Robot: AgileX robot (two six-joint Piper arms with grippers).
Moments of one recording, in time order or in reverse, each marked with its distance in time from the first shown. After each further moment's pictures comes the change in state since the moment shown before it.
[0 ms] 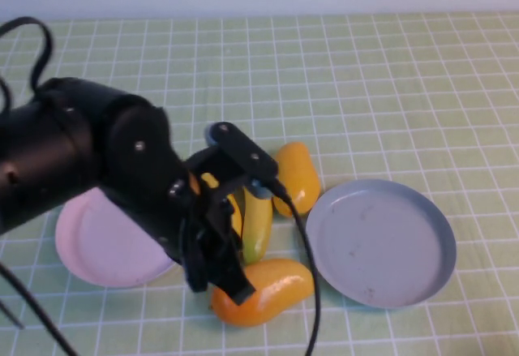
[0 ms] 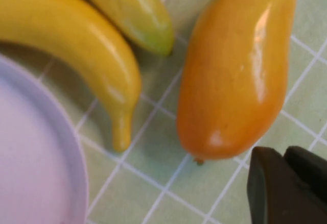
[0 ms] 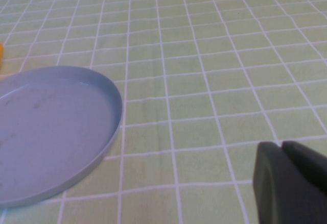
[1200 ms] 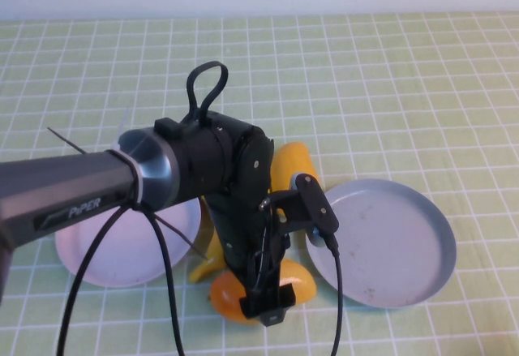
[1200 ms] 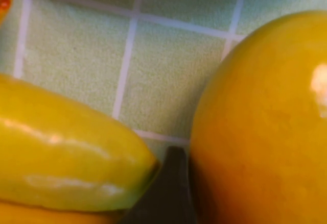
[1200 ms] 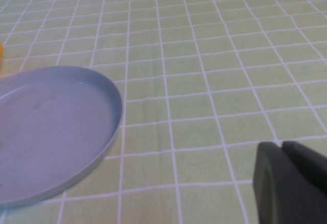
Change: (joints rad) right arm 0.000 0.000 0.000 0.000 0.000 0.000; left arm -0.071 0.398 -0.182 0.011 -0.006 0.313
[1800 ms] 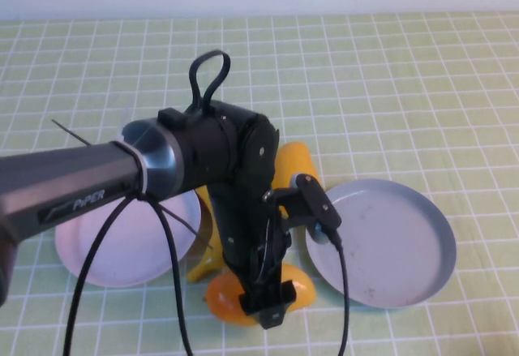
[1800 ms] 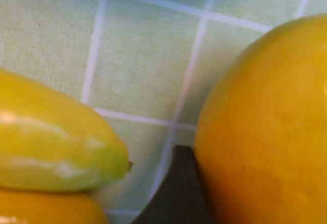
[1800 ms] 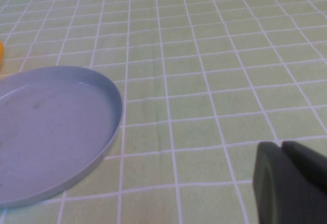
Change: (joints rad) right arm 0.000 0.000 0.000 0.000 0.000 0.000; left arm 0.000 0.015 -0.048 -0.014 0.115 -0.023
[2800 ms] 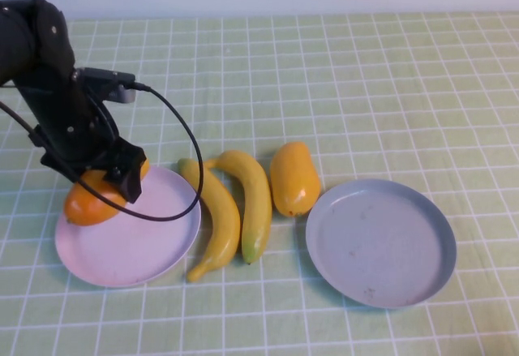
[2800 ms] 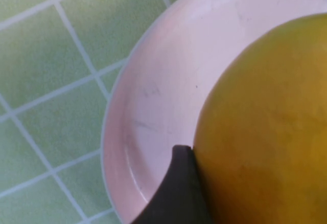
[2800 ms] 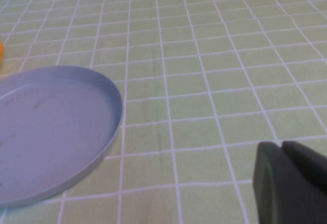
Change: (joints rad) right arm 0.000 0.000 0.000 0.000 0.000 0.000; left arm 0.577 0.035 -0.217 0.067 0.132 -0.375
